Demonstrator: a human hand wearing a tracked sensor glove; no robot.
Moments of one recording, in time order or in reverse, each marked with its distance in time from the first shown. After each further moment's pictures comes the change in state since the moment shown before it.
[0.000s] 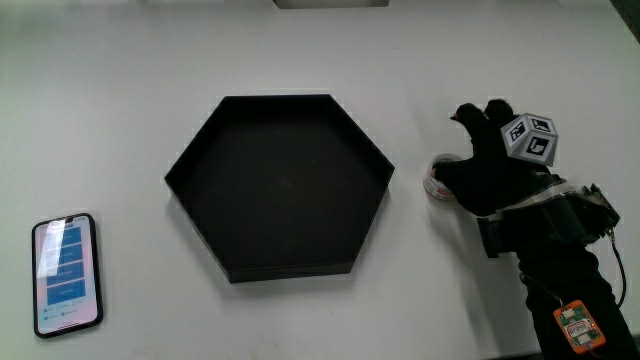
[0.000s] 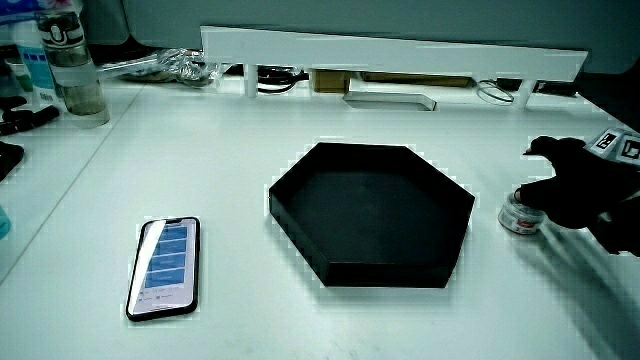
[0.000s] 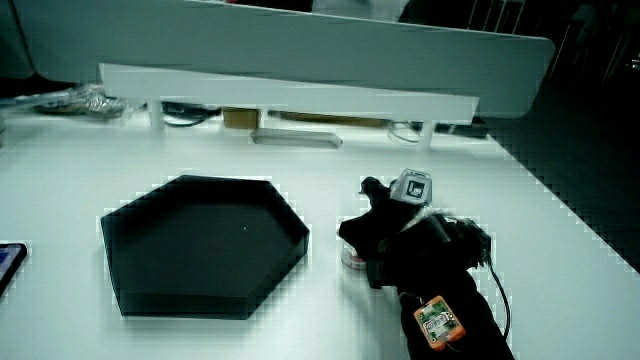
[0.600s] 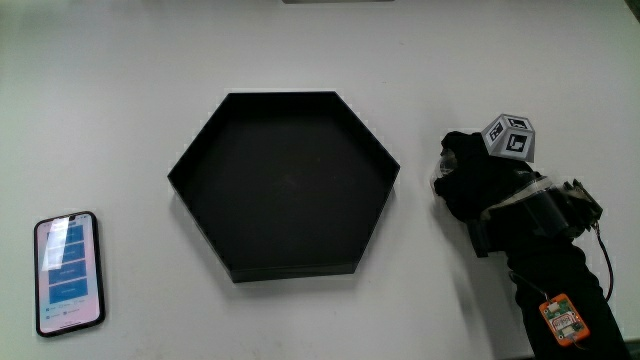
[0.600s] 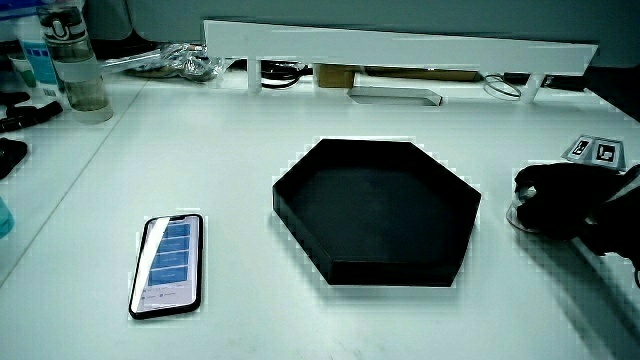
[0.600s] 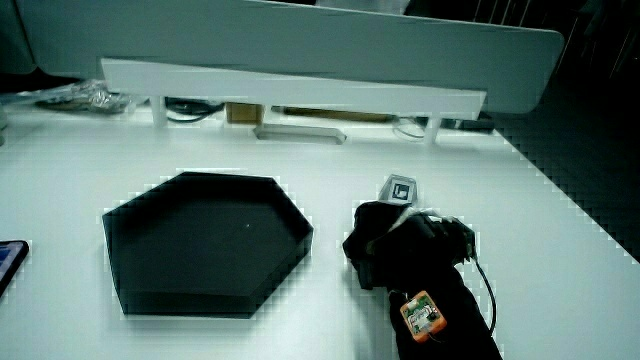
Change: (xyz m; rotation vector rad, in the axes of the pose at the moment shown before) arm -0.002 0.009 0.000 0.014 0.010 0.014
